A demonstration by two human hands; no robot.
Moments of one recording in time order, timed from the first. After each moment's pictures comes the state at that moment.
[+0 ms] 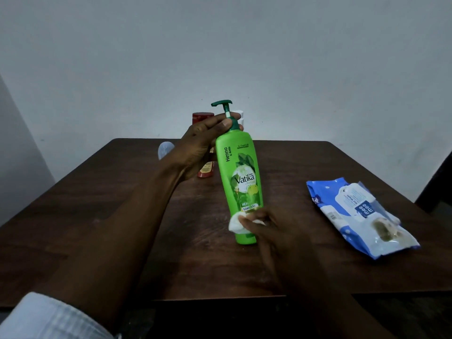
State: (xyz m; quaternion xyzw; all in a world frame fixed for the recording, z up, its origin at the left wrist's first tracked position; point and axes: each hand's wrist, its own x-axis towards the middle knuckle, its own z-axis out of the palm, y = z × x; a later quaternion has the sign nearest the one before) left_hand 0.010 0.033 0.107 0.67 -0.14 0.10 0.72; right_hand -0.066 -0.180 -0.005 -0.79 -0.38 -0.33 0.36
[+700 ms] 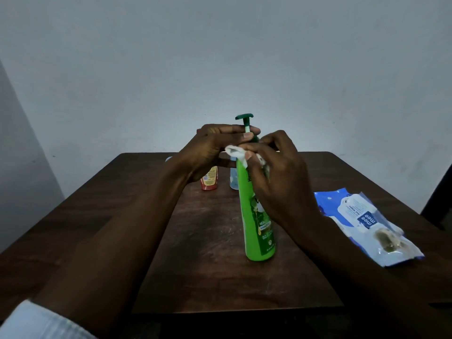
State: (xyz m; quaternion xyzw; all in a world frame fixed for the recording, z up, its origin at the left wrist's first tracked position) left_hand -0.007 0.022 0.147 0.72 -0.18 0.05 0.66; right_hand -0.024 -0.145 0.104 -0.76 -0.33 -0.44 0.35
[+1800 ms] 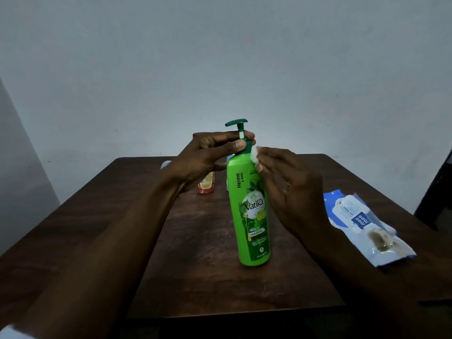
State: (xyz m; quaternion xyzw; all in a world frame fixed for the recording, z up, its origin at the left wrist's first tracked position) left_hand -0.013 0.030 0.136 0.72 -0.22 0.05 0.66; right_hand -0.021 -0.171 0.089 -0.73 -0.36 -0.44 0.39
